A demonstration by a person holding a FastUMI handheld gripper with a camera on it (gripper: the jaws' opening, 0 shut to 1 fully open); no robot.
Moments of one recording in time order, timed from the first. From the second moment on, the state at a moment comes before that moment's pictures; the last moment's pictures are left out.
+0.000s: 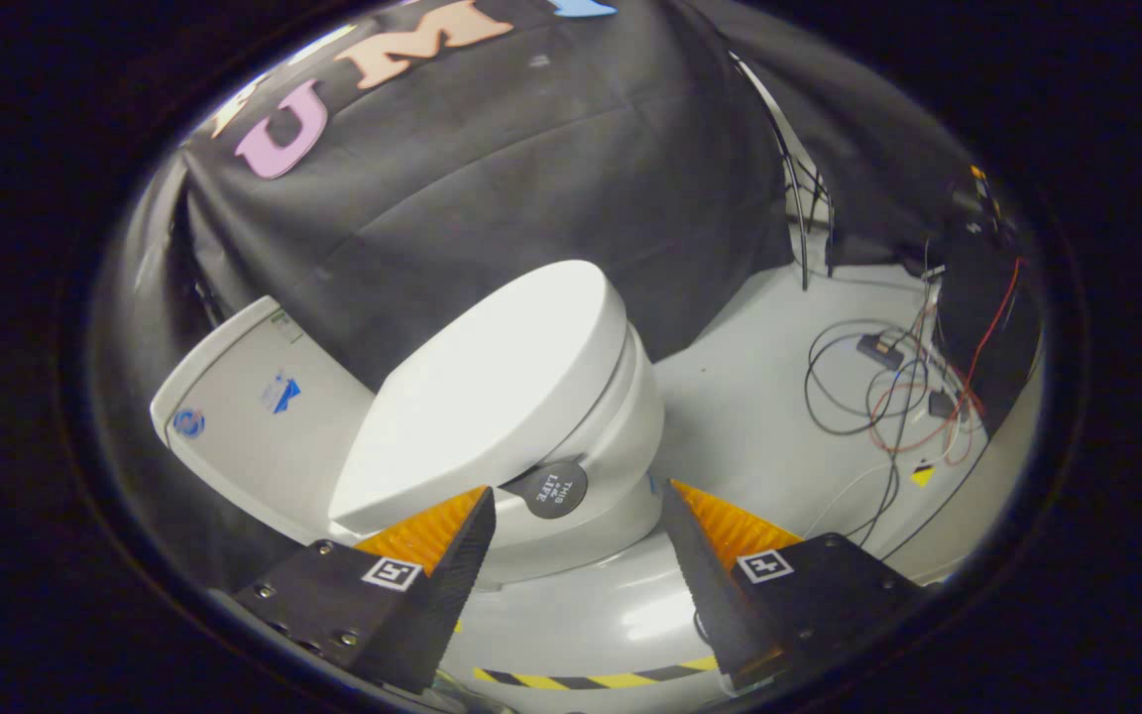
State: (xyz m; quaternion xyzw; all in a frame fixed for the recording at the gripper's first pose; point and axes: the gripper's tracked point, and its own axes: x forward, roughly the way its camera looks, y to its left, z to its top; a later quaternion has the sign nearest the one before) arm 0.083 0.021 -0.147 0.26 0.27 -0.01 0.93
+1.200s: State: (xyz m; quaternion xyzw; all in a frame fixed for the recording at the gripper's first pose) arm 0.127 0.049 -0.176 0.44 0.32 0.04 0.84
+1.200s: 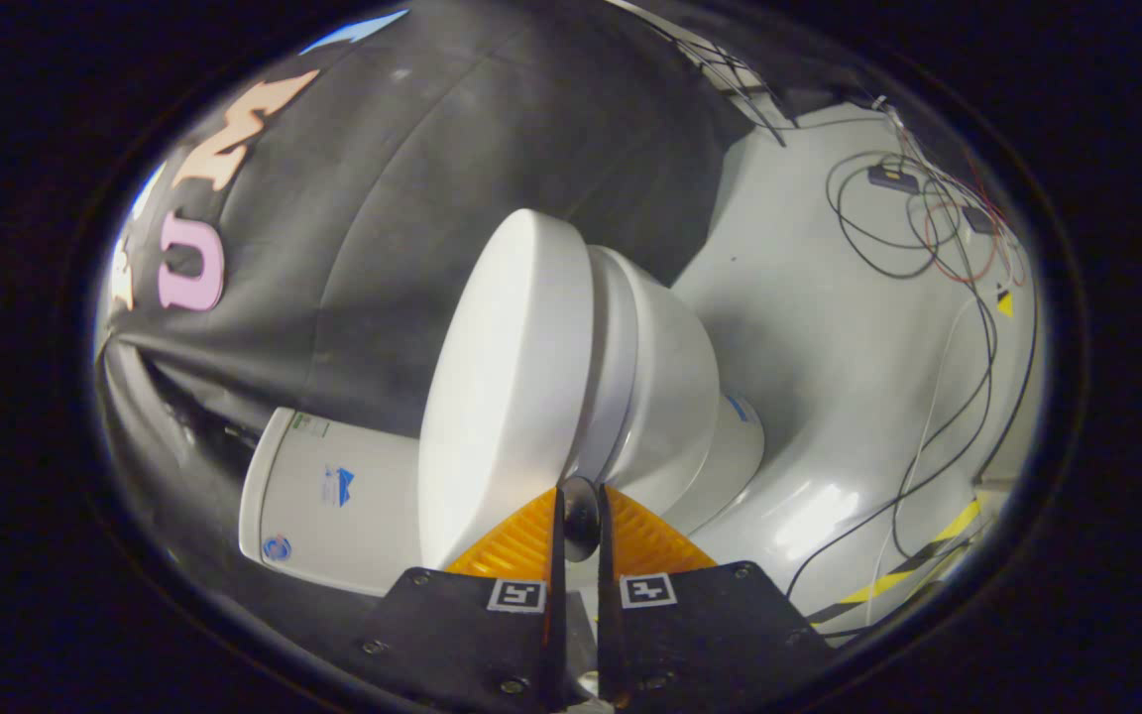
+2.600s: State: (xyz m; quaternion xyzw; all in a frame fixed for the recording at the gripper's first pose) arm 0.115 0.065 -0.095 0.35 0.31 -0.01 0.88
